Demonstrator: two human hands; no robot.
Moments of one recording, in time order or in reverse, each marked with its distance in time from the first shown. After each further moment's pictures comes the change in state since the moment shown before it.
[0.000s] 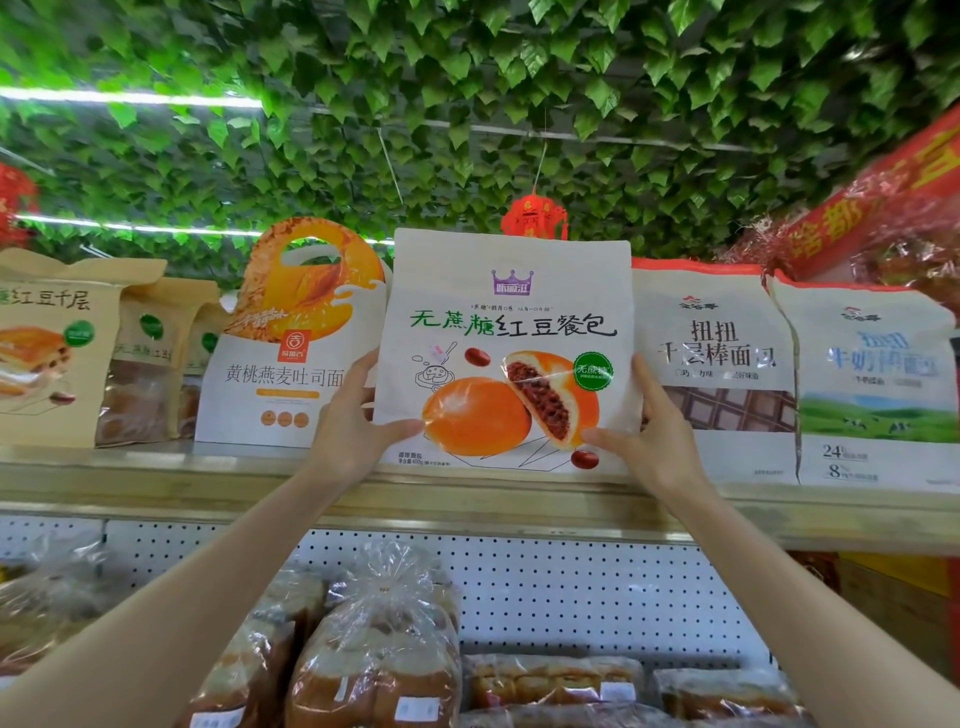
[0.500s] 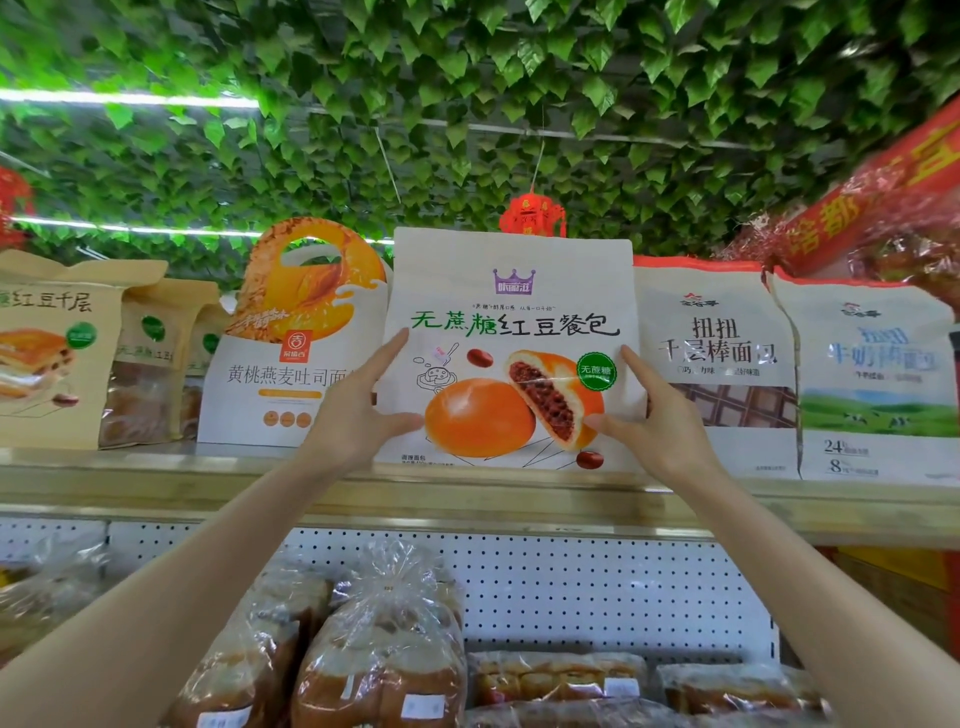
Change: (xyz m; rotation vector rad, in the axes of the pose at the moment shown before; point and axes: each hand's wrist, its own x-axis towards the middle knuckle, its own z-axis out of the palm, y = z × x) left_hand 0.003 0.017 -0.013 0.164 -0.112 0.143; right_hand 0.002 -0.014 -0.007 -0.242 -0.010 -0.054
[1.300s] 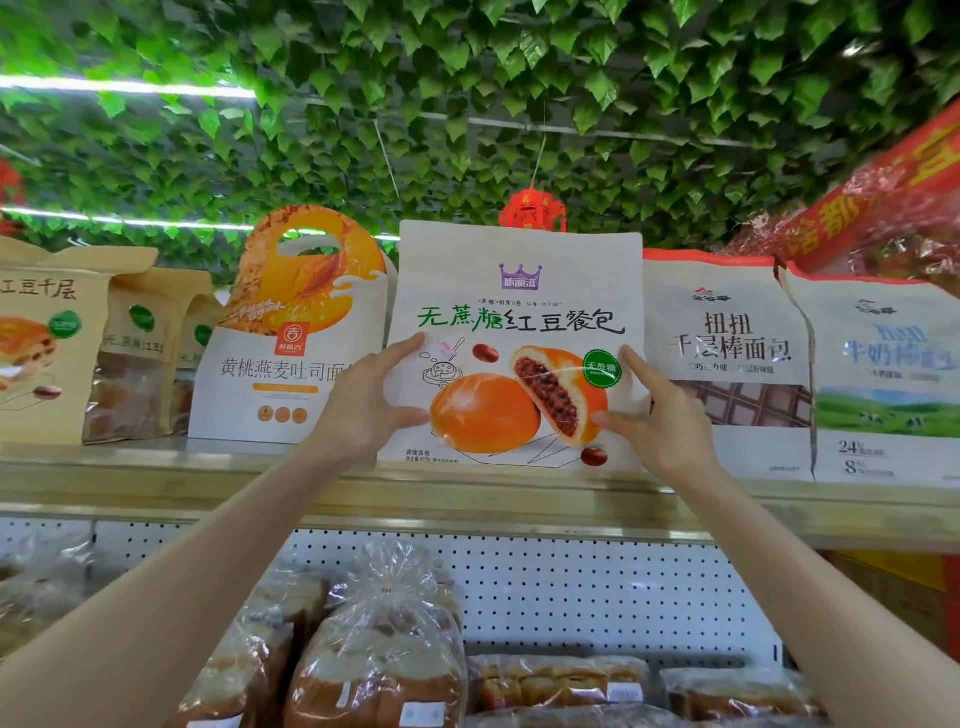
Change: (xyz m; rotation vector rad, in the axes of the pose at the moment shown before) left_hand 0.021 -0.015 0.010 0.125 0.013 -0.011; right_hand 0.014 0.010 0.015 -0.148 0.061 0.040
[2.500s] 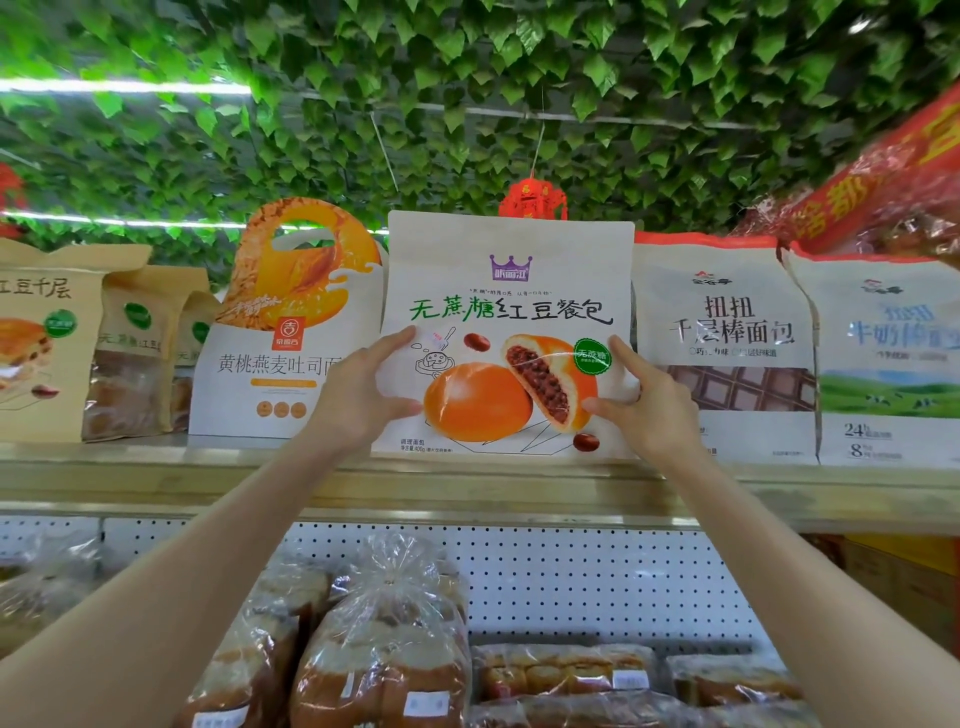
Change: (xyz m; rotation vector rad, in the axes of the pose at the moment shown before) left_hand 0.003 -0.004 0.003 -0.009 0.020 -0.025; right_hand 0.008 0.004 0.011 0.040 -0.023 0.028
